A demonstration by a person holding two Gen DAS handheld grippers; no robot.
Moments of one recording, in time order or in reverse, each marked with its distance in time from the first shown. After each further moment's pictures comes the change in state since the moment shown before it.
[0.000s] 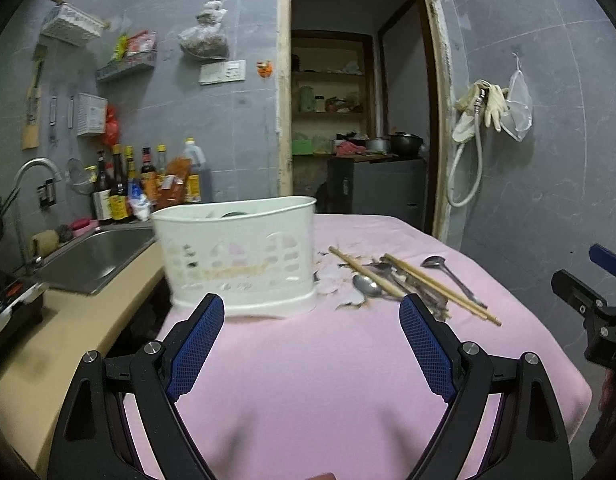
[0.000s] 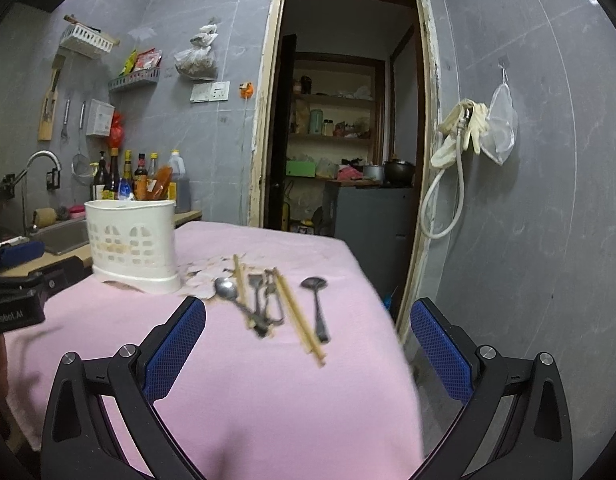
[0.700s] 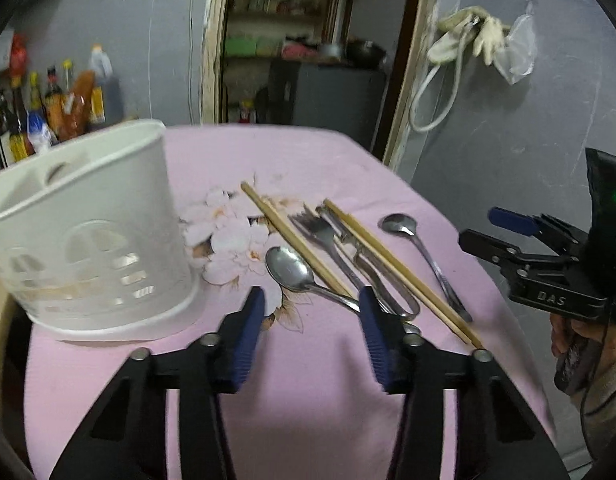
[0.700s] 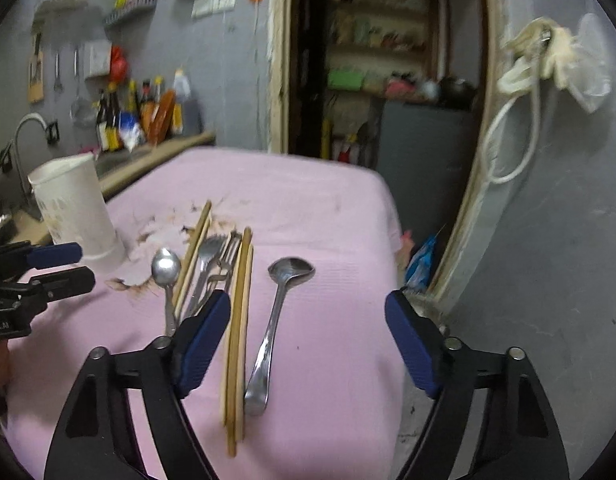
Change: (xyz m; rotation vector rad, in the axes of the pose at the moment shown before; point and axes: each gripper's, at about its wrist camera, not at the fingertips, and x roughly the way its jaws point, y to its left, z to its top) left arm 0.157 -0.029 0.036 -0.047 0.399 -0.225; right arm 0.186 -0.060 0.026 -0.057 0.404 0.232
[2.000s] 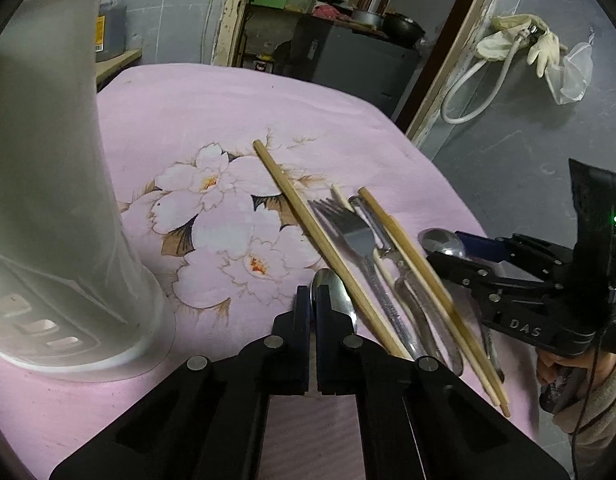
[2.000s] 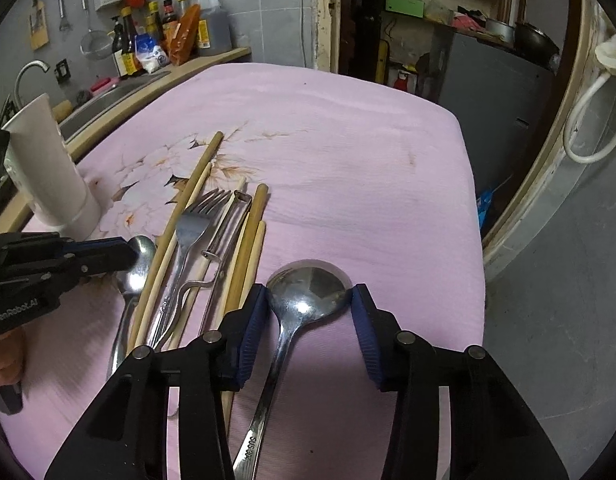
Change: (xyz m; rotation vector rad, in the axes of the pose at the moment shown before) left arm 0.064 0.036 0.025 -0.169 0.124 -0.040; right arm 0.097 0.005 0.030 -0.087 0.263 0.145
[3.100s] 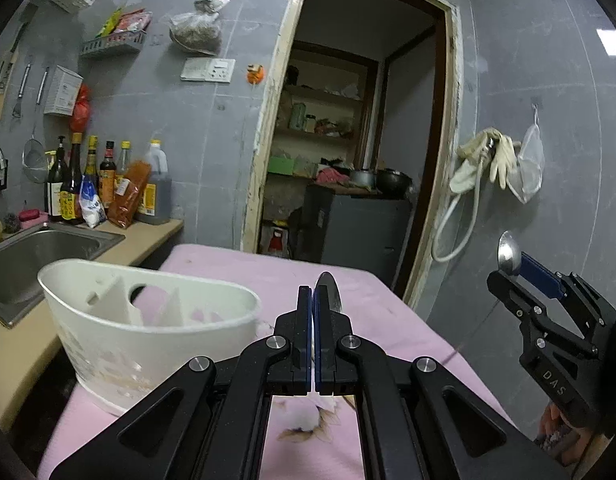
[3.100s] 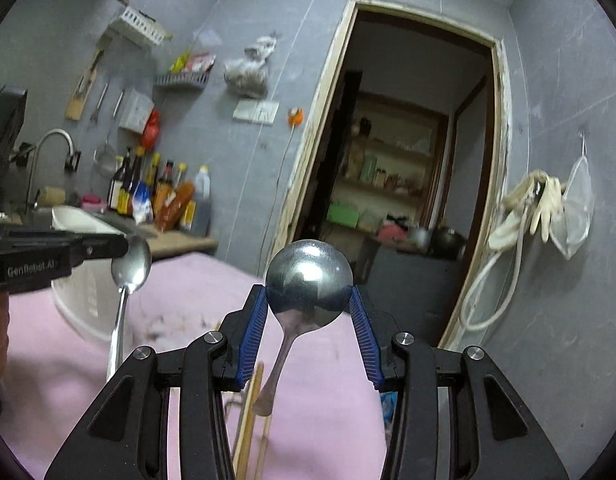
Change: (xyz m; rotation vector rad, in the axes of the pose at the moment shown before) left arm -0.144 -0.017 -0.026 0.093 -0.633 0.086; right arm -0.138 0.085 -0.036 -0.151 -0.802 -0.325
